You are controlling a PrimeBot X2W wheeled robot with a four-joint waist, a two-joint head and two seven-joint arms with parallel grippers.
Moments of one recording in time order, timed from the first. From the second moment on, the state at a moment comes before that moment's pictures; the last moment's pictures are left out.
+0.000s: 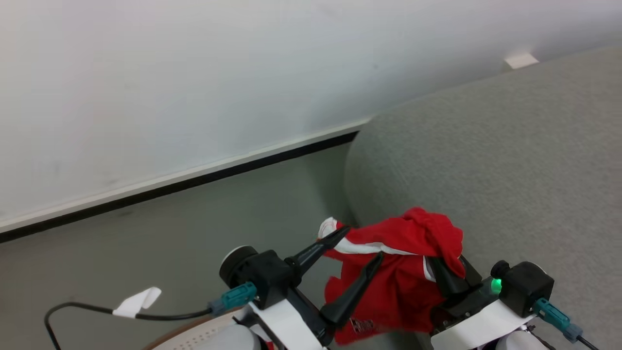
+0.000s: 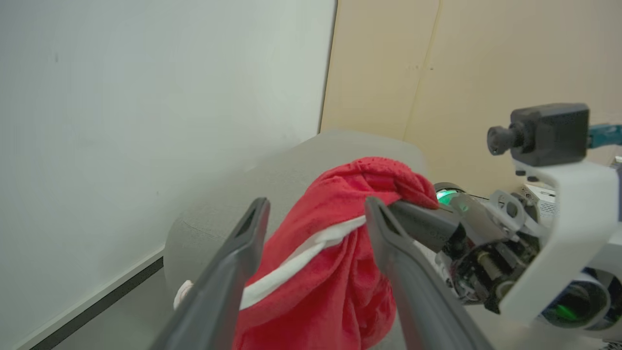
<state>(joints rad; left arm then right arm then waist) -0.50 0.34 -0.91 0.01 -0.59 -0.01 -0.20 -0.26 -0.14 0.44 0.18 0.43 0.13 -0.26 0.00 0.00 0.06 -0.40</state>
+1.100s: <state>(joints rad) -0.71 0.41 -0.92 -0.08 -0.53 -0.07 -0.12 -0.89 -0.44 -0.06 0.17 0.33 0.13 -0.11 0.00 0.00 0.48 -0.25</state>
